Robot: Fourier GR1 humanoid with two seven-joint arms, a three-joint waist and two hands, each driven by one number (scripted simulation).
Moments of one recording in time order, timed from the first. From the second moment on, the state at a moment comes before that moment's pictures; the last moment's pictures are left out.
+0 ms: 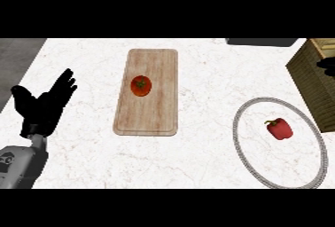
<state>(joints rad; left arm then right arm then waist) -0.25 0.42 -0.07 -1.36 0.27 0.10 0.18 -0.55 -1.19 0.36 -1.23 0.16 0.43 -0.89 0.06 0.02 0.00</state>
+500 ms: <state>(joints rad) -0.27 0.43 -0.06 -1.34 0.26 0.09 0.19 -0.56 -1.01 0.48 -1.06 0.20 0.31 -0.98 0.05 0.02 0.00</state>
